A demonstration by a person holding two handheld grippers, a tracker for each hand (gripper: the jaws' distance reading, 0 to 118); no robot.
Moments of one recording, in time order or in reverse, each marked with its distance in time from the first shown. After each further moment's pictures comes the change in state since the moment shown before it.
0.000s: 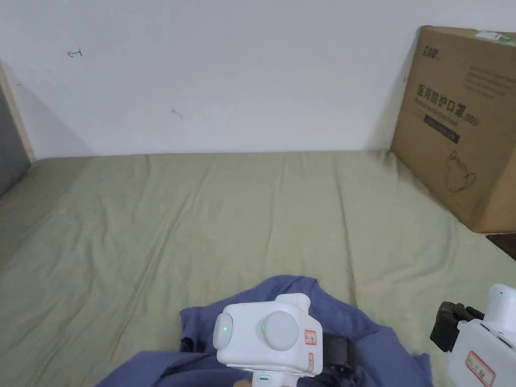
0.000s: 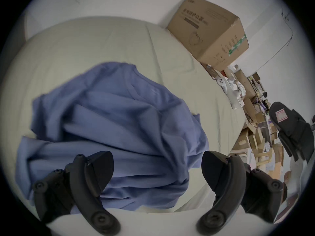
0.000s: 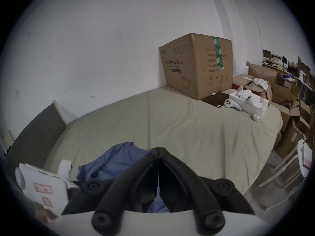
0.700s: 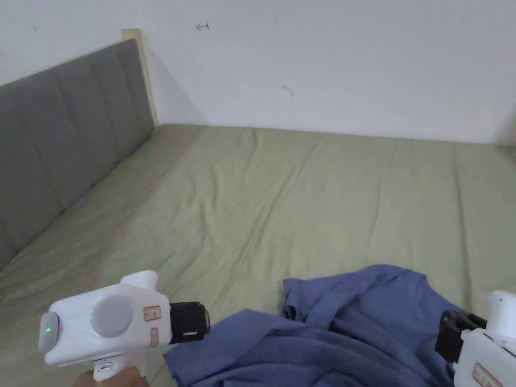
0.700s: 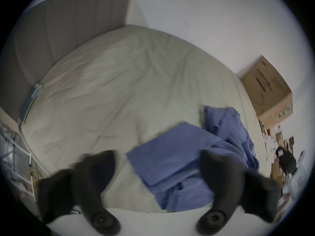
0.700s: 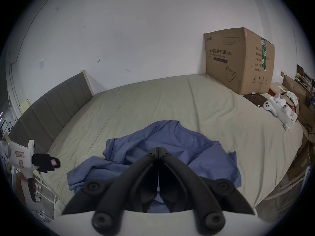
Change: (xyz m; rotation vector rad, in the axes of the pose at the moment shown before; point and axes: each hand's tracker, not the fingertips) left arm -0.258 -0.098 0.187 0.219 0.403 0.485; right arm -0.104 -0.047 -0.025 -0.146 0.237 0.188
